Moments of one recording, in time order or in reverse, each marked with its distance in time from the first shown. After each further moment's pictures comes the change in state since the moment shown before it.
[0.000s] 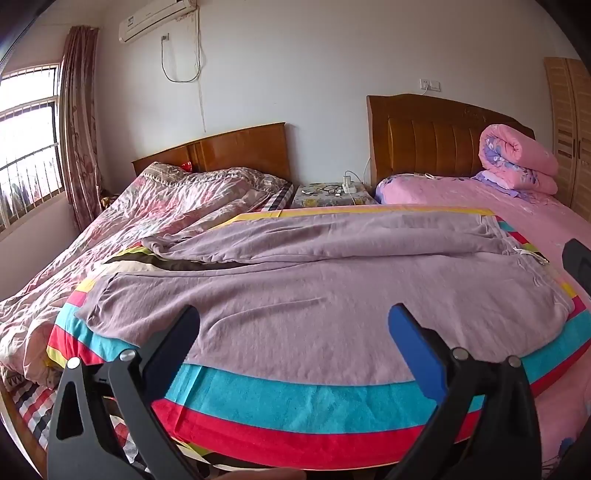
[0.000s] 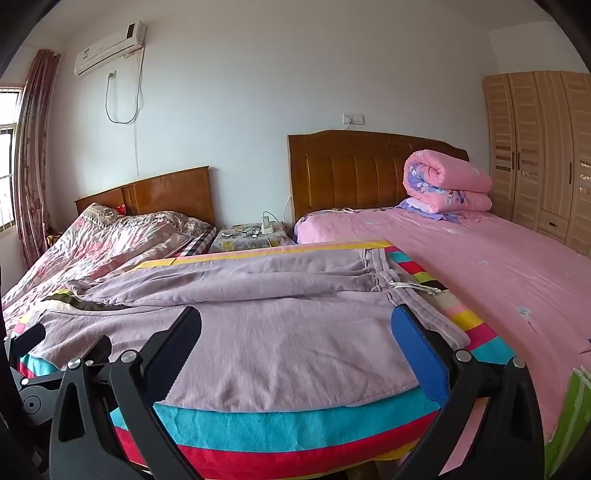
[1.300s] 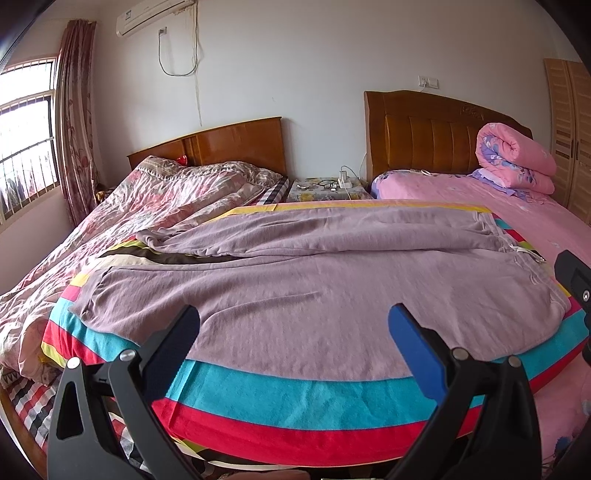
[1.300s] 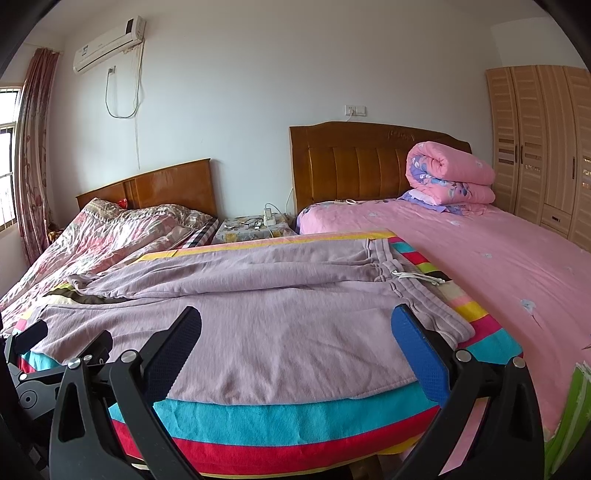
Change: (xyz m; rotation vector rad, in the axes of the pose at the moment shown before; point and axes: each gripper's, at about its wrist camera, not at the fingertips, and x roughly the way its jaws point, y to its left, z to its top) left arm 0.004 0.001 -0.003 -0.010 0.025 -0.023; right arm 0.009 -0.001 -0.008 0.002 0.031 0.013
